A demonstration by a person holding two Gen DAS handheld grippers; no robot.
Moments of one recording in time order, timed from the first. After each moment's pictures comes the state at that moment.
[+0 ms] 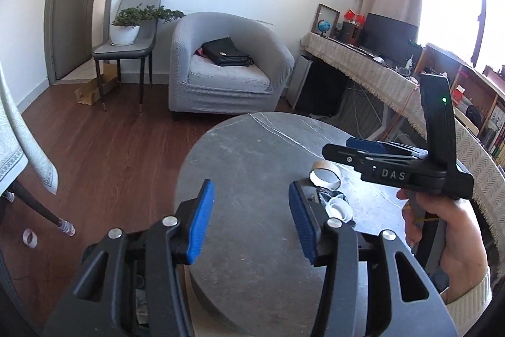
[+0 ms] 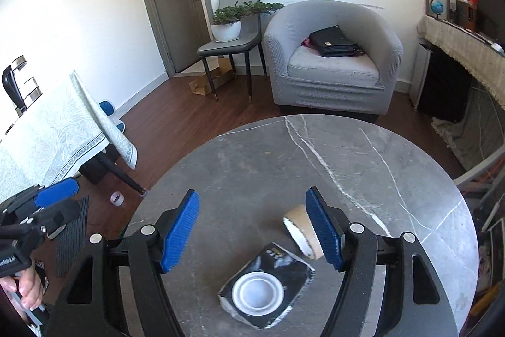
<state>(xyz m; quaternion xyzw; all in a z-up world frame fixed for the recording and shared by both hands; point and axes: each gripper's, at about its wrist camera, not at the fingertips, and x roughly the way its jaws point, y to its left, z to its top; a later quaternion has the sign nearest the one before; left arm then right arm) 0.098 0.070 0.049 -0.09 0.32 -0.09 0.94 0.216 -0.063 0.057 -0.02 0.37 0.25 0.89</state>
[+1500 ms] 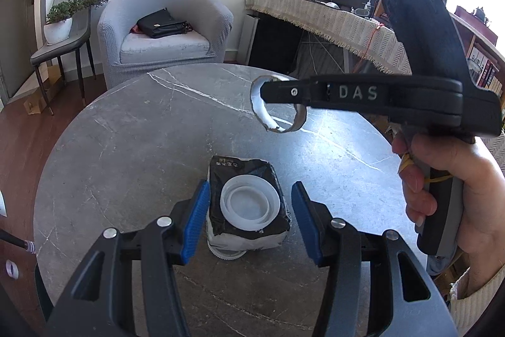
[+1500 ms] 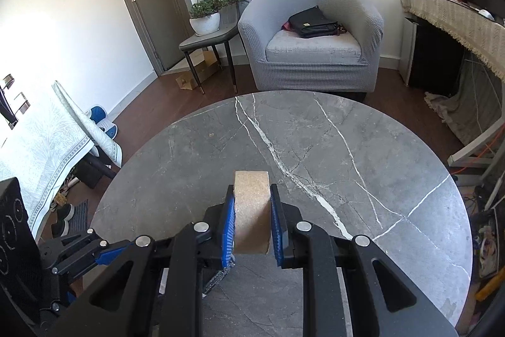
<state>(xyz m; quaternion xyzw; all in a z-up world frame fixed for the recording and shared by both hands) 0.152 -0.054 -0.014 -0.03 0.37 -0.18 0.91 0.241 -0.129 0.039 0.03 0.39 0.25 0.88</state>
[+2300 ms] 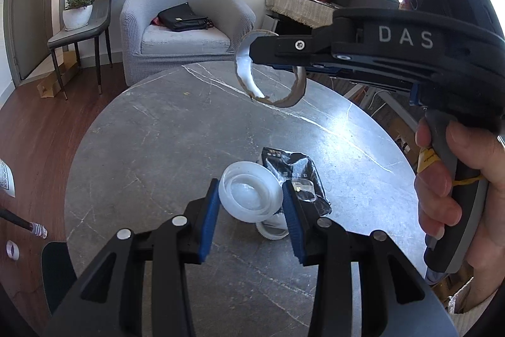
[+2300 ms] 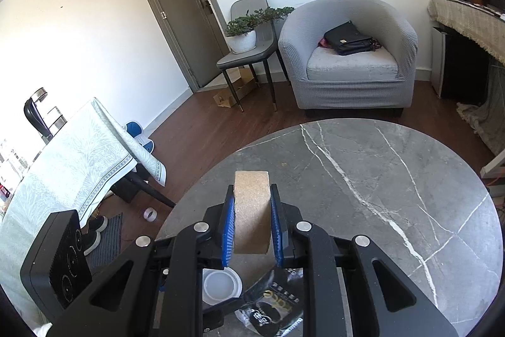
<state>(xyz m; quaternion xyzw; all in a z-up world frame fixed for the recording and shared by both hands) 0.141 -0.011 -0.007 -0.06 0.37 -0.15 0.91 0.224 -0.071 0.070 0.06 0.36 0.33 0.87</state>
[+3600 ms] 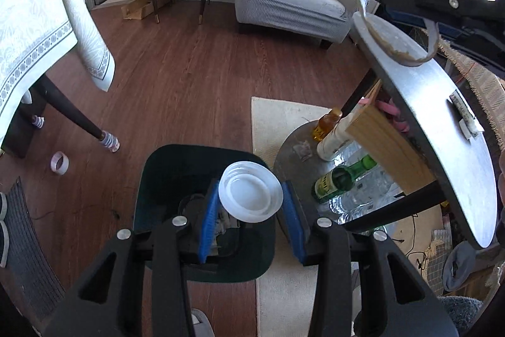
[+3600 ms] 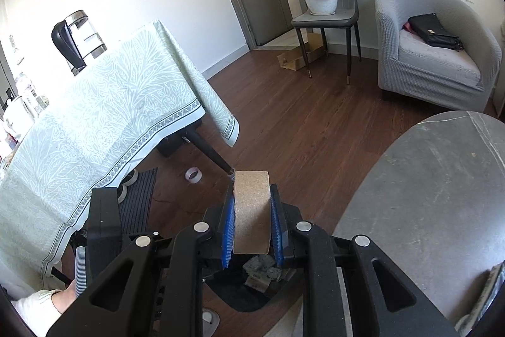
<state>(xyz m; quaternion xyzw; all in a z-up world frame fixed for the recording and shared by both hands) 0.056 0.219 -0.087 -0.11 0.48 0.01 0.87 0.162 0.162 0.031 -0.03 0.41 0.43 0.81</state>
